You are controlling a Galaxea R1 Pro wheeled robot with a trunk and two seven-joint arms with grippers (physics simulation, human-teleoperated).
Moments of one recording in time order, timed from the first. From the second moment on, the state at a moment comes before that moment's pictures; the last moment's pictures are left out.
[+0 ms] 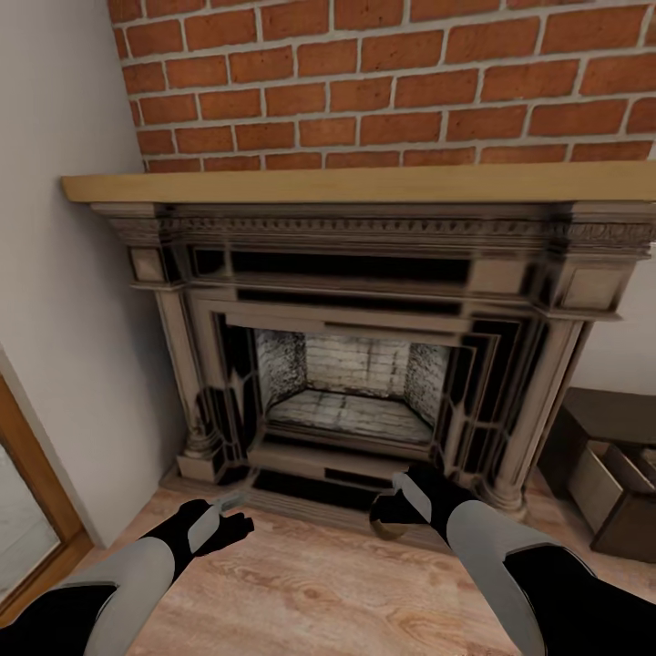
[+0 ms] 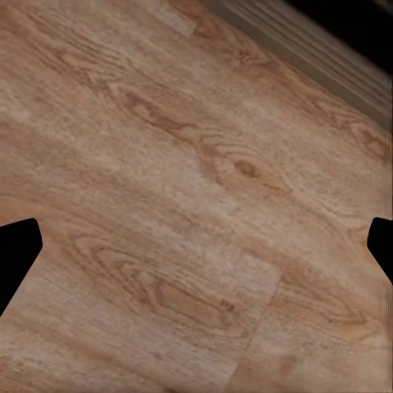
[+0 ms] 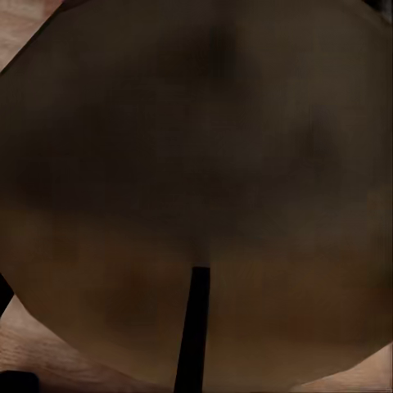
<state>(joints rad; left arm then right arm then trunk) -0.83 0.00 0.03 -0.13 0.33 0.44 0.11 -0.93 0.10 0.15 -0.16 -0.23 0.69 -0.04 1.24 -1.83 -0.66</state>
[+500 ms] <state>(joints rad) -0.83 0.00 0.03 -0.13 0.33 0.43 0.11 -0.93 0.10 0.15 -0.16 -0.23 0.69 -0.04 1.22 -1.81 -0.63</state>
